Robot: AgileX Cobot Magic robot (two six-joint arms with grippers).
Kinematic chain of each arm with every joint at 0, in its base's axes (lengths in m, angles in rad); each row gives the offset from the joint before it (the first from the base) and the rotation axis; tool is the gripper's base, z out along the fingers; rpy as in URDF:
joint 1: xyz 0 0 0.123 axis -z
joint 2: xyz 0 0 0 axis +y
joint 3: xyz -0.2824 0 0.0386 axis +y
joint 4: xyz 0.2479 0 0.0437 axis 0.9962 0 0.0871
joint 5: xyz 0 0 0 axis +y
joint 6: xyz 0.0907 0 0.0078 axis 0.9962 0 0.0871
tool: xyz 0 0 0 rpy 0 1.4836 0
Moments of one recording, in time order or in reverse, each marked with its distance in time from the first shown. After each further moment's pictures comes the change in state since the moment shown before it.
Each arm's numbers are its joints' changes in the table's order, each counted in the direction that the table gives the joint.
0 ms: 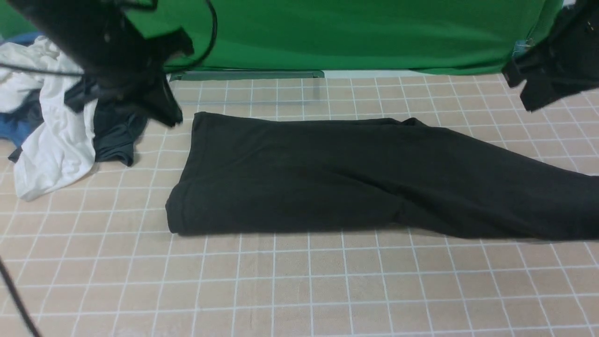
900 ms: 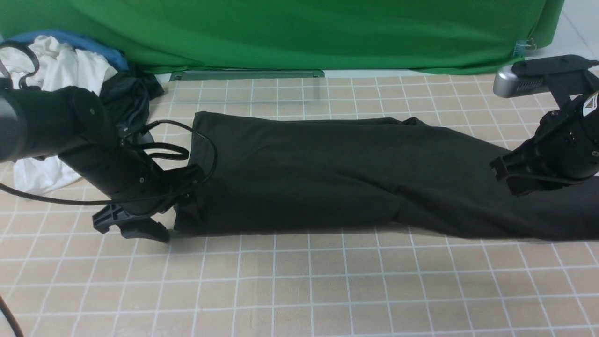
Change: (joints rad) right arm 0.000 -0.056 0.345 0.063 -0.227 0.003; left arm 0.004 0.107 0.449 -0.065 -0.519 0.042
